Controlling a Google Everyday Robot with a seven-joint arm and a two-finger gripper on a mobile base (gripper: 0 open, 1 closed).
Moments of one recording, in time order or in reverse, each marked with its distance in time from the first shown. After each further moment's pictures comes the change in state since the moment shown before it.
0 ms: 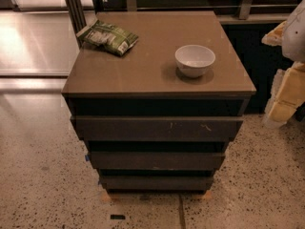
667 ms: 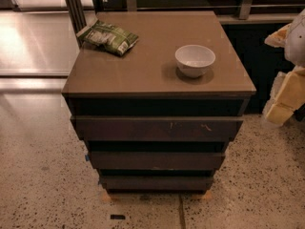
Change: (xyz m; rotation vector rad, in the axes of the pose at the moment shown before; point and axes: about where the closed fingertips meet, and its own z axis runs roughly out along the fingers) arm 0.001 -0.001 0.004 0.034 -0.048 0.028
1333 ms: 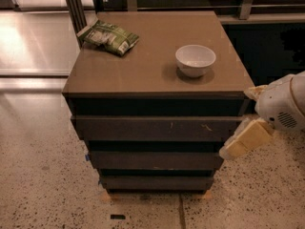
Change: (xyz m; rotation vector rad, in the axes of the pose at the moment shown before) arm 0.007 0.042 0.104 -0.081 -0.277 0.285
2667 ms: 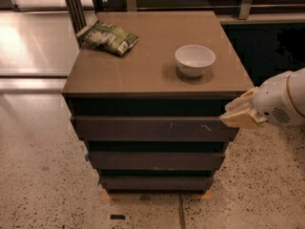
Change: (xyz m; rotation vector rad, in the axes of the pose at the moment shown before) arm -0.012 -0.017 0.007 0.061 -0.066 0.020
